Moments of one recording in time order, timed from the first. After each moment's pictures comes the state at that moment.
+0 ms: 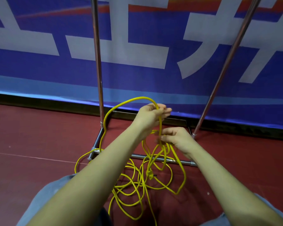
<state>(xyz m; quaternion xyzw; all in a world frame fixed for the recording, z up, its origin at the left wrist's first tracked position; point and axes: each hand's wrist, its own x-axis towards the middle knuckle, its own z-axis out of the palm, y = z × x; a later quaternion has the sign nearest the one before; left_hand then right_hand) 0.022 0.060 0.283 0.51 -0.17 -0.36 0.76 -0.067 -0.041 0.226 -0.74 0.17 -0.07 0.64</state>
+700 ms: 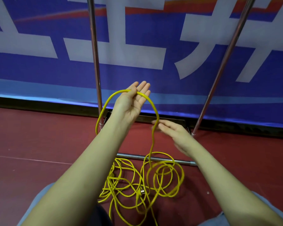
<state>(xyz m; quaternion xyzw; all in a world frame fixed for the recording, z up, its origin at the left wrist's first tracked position) 0.046 0.086 0.331 0.29 -0.04 -0.32 0.90 -0.068 -0.036 0.242 -0.75 0.11 -0.11 0.65</state>
